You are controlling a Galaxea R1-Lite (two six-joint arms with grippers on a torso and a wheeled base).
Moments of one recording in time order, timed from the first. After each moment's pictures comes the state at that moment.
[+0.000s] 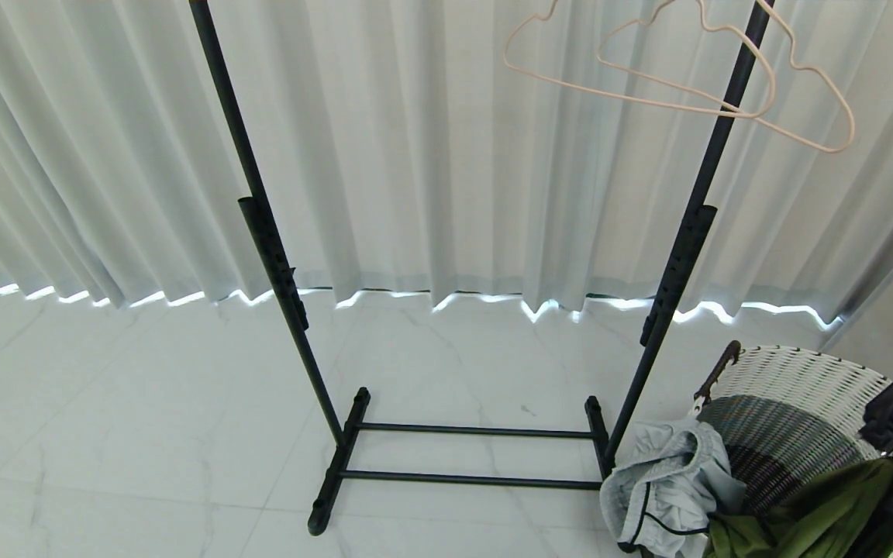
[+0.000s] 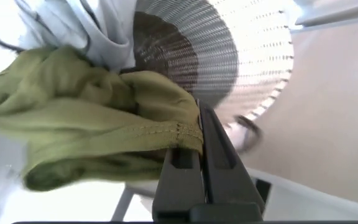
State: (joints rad) left arm 0.00 0.00 0.00 0.00 0.01 0.00; right arm 0.06 1.18 -0.38 -0.15 -0.17 -0.60
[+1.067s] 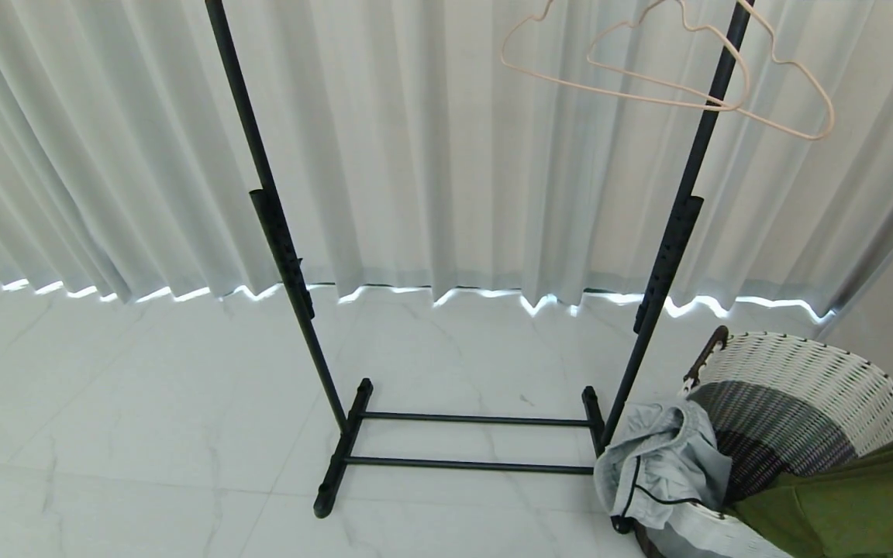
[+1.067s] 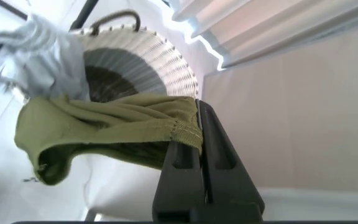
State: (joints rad) left arm 0.00 0.00 0.00 0.00 0.01 0.00; right arm 0.07 0.82 -1.08 0.57 -0.17 -0.65
